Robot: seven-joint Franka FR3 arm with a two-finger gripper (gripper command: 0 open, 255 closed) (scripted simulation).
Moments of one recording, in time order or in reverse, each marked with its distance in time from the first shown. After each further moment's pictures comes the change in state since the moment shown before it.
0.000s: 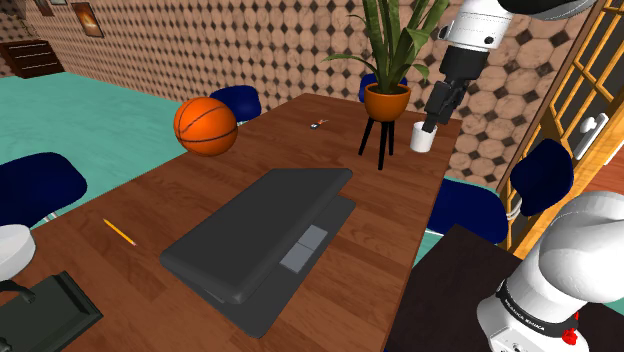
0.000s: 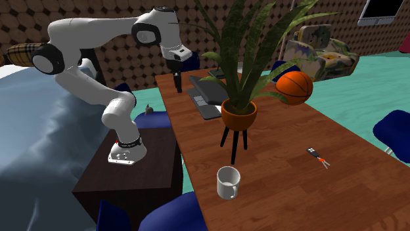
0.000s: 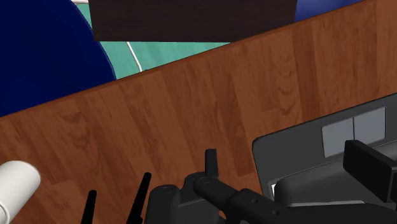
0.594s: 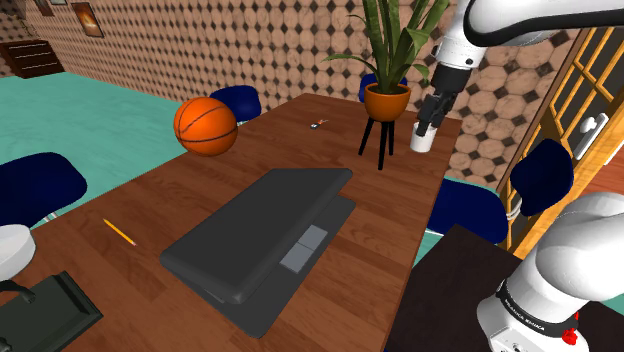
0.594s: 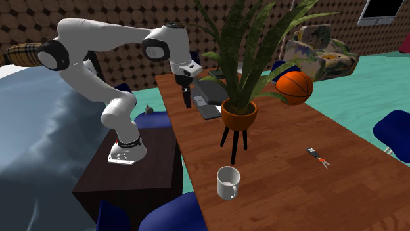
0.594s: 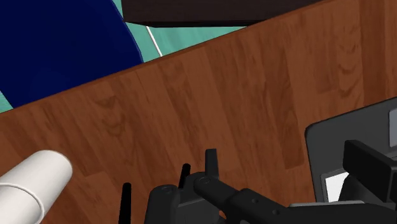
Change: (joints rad) arm -0.048 0.125 -0.083 -0.040 -0.082 0.174 -0.097
